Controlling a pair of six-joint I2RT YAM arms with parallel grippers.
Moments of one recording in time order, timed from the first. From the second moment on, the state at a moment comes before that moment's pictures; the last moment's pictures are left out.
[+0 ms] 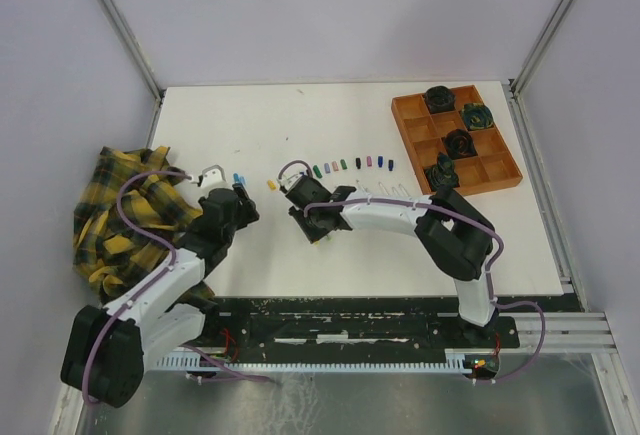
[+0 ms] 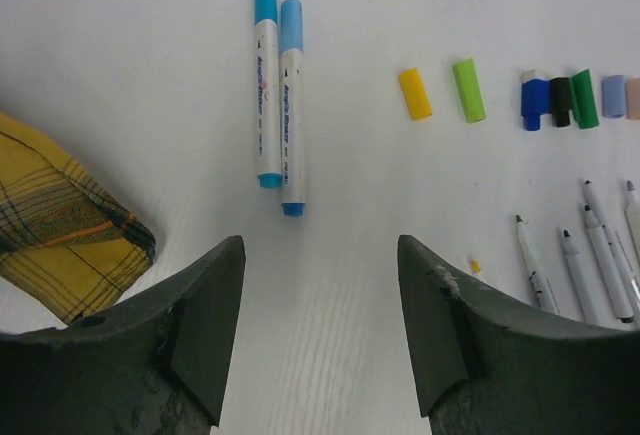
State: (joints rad) left arm -0.36 0.95 0.41 -0.03 -0.37 -0.55; right arm 1.00 1.97 1.36 -0.42 0.10 0.30
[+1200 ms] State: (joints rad) left arm -0.25 1.58 0.79 -0.10 -0.32 -0.46; right arm 0.68 1.57 1.31 -0.51 -0.49 0.04
